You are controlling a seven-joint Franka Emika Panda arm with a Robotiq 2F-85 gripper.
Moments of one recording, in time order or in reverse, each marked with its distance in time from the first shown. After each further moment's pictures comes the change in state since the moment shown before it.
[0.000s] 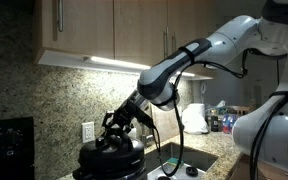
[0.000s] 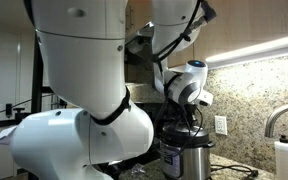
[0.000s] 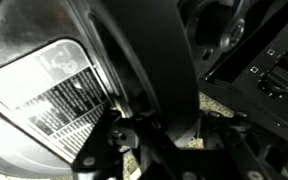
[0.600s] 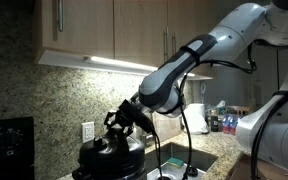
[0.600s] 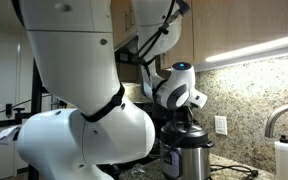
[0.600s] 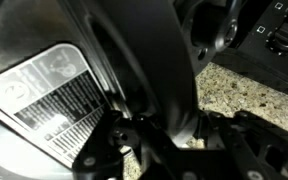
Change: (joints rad) arm -0.191 -0.068 0.234 -0.118 0.071 0.231 0.212
